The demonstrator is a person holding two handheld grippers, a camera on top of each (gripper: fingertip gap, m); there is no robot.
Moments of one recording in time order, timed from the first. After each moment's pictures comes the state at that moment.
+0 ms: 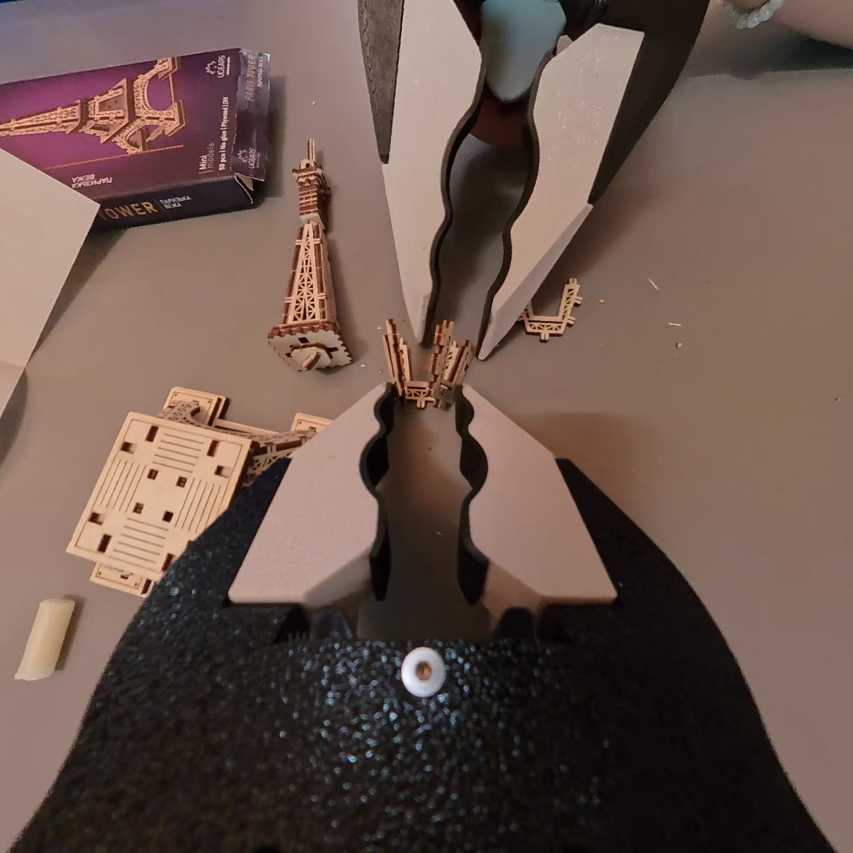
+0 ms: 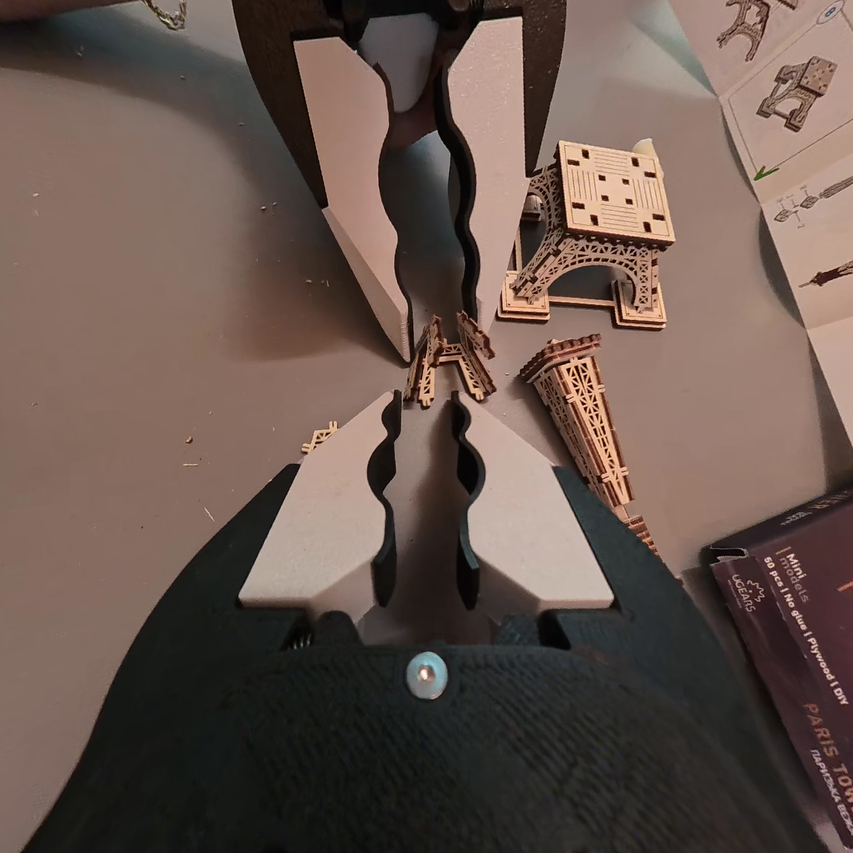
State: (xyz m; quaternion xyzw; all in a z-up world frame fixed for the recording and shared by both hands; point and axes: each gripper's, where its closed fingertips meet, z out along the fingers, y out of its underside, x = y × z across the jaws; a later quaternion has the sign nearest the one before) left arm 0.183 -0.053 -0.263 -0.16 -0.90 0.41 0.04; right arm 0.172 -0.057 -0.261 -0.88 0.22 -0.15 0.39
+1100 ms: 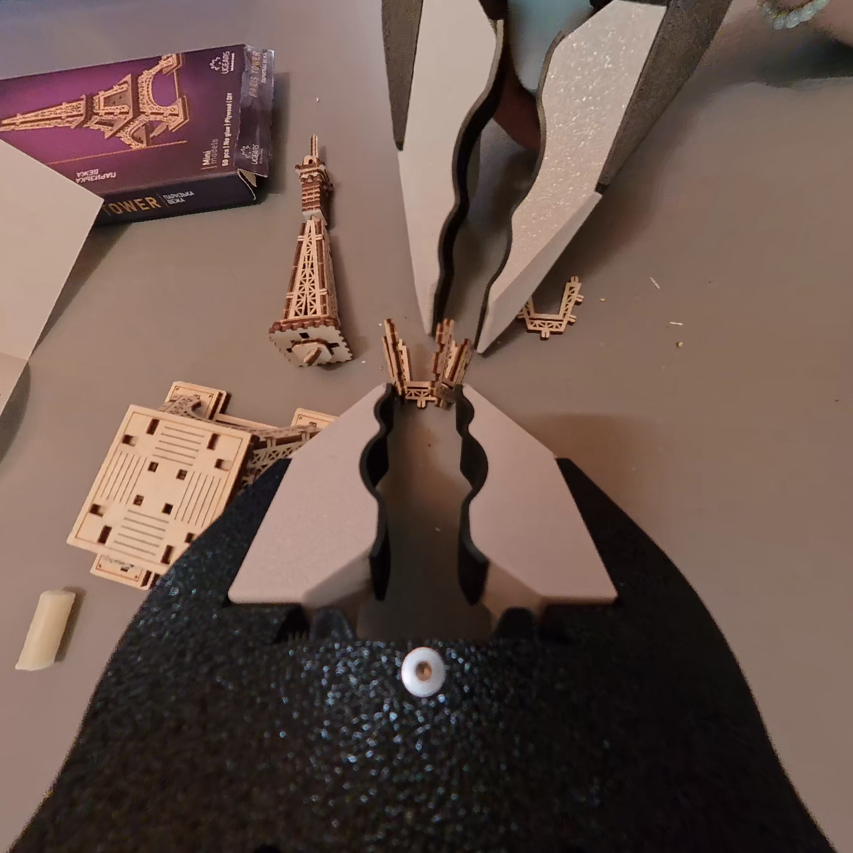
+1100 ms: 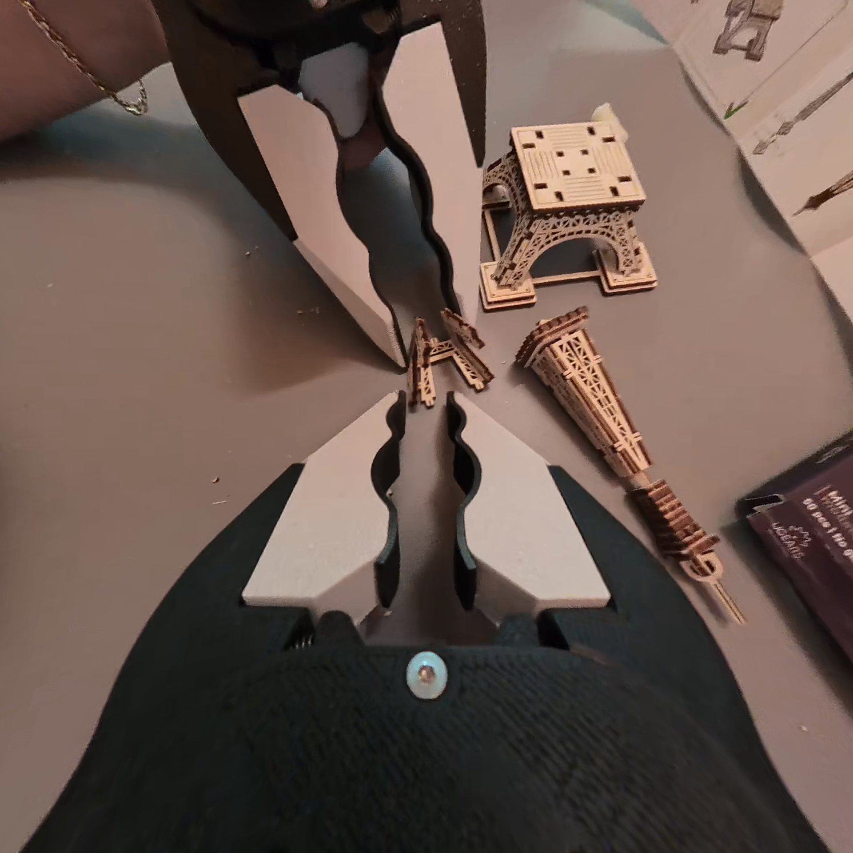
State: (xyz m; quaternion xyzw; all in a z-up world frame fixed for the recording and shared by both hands) left arm 0.184 -0.051 -0.263 -0.15 -0.90 0.41 0.04; right arm 0.172 -0.057 -0.257 -0.85 0.31 -0.13 0.41
